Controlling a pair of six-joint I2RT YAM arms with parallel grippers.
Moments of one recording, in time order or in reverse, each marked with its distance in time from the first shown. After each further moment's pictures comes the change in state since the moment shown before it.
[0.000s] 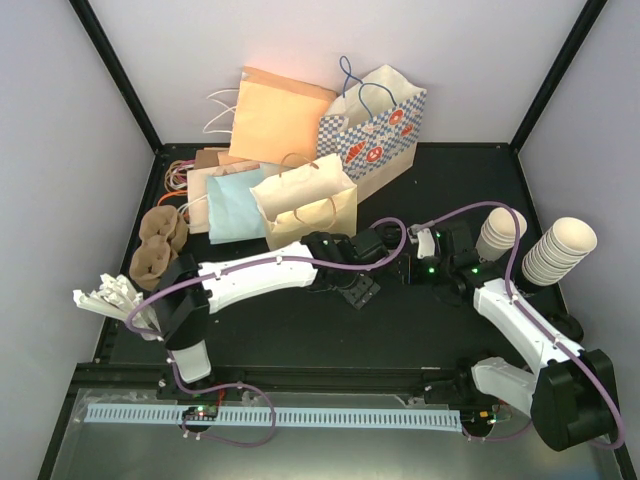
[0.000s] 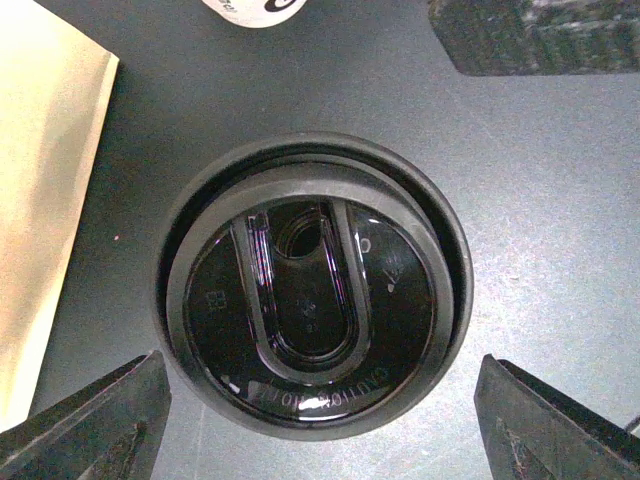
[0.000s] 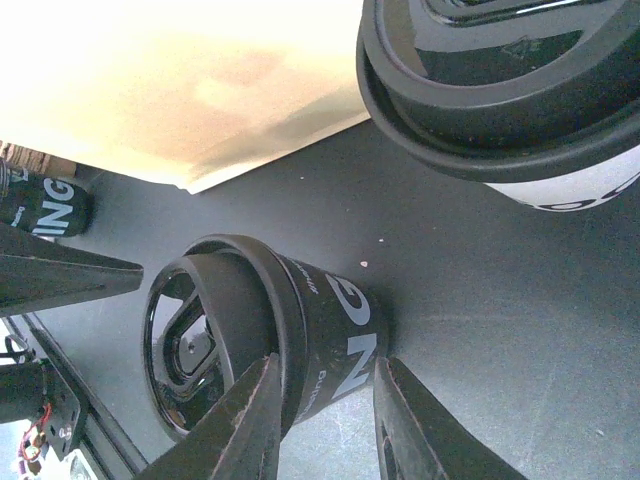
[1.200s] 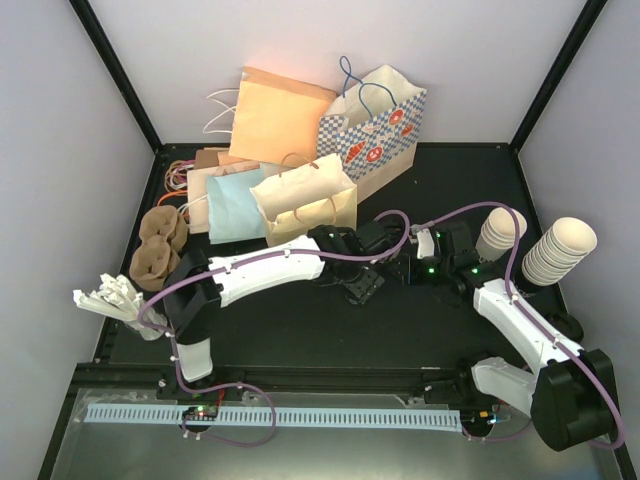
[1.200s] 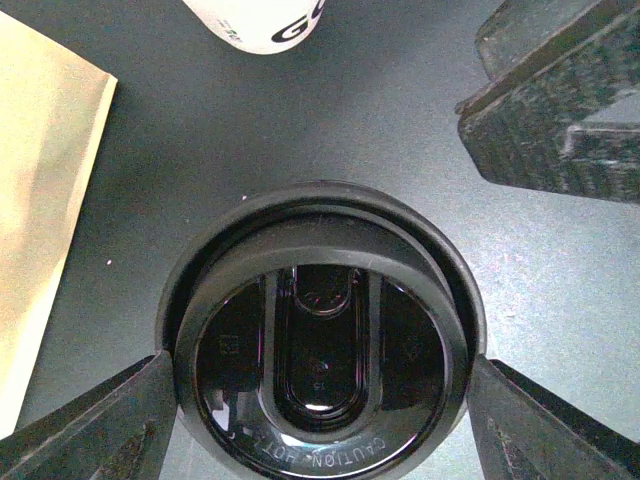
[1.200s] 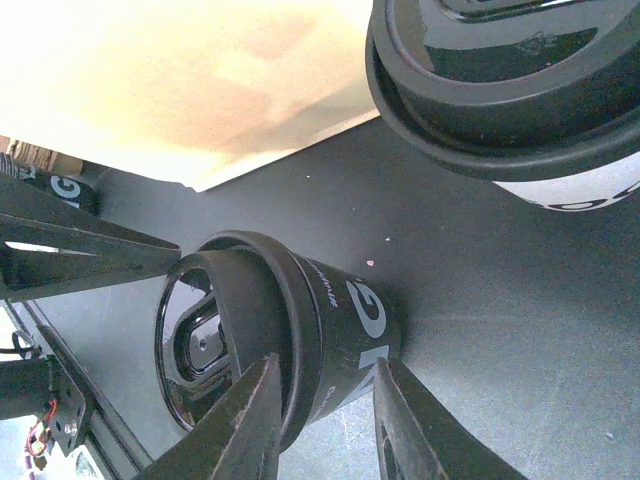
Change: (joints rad) left arm 0.027 0.066 0.068 -0.004 0.027 -0.019; right arm 0.000 0.000 -0.003 0.006 -0.014 0.000
